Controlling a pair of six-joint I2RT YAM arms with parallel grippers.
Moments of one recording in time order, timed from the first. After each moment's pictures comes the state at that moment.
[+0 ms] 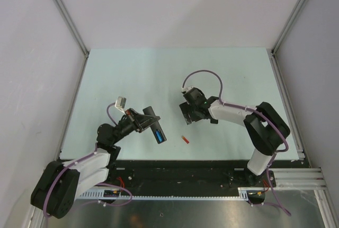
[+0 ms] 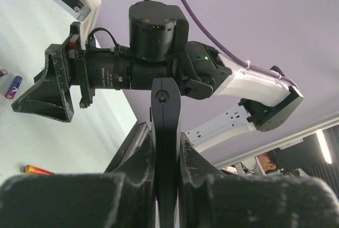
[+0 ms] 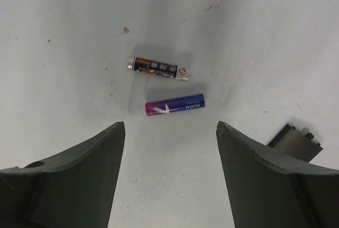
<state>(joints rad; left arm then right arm) -0.38 0.96 0.05 1.18 0.61 -1.35 0.74 1.72 1.04 -0.36 0.16 0.25</state>
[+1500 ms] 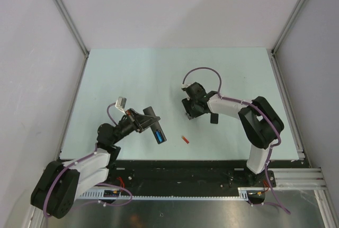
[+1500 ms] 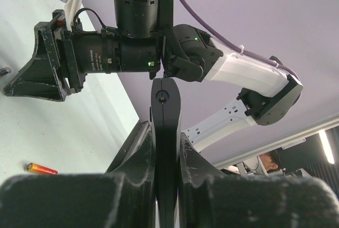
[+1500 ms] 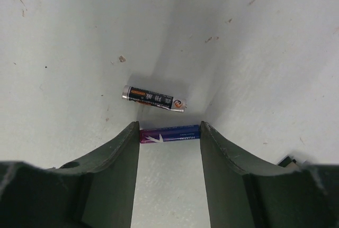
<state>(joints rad) -0.38 0.96 0.05 1.16 0.61 -1.34 0.67 1.82 1.13 -0.37 0.07 0.19</state>
